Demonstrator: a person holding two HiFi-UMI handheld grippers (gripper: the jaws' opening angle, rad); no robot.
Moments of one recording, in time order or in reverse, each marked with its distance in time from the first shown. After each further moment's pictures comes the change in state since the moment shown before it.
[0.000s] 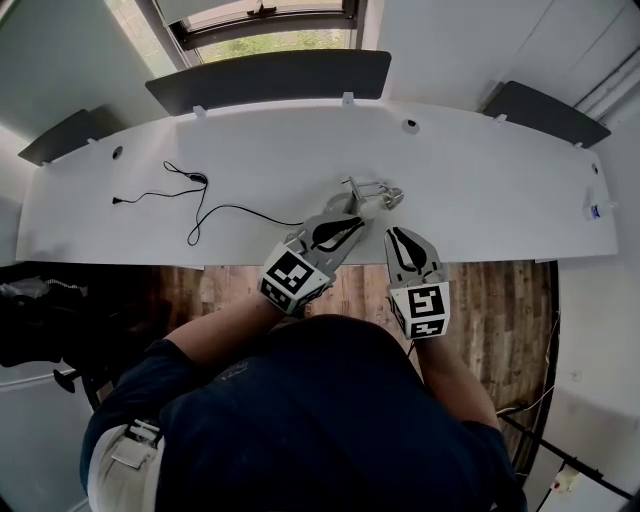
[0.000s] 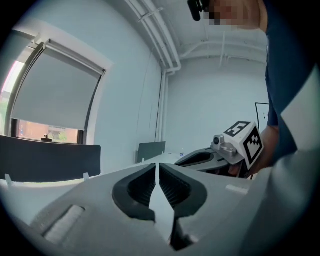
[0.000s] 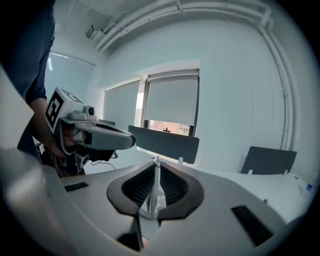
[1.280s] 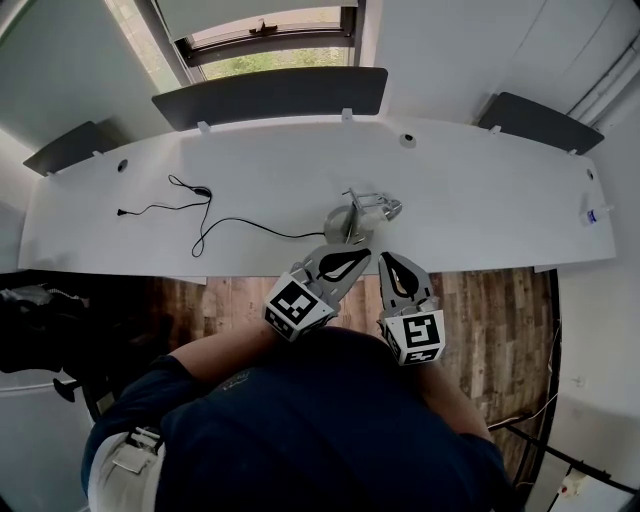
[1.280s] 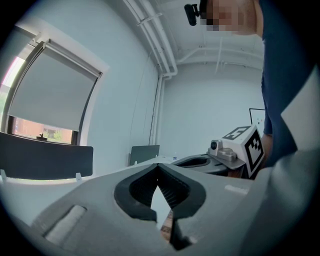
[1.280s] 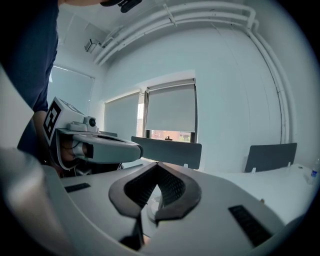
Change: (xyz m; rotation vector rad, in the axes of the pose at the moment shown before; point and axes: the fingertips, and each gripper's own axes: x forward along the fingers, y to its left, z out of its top) left arm -0.019 -0.048 0.010 -0.017 -0.033 -0.059; right arm -0.034 0.033 0.018 0.072 -0.108 0.008
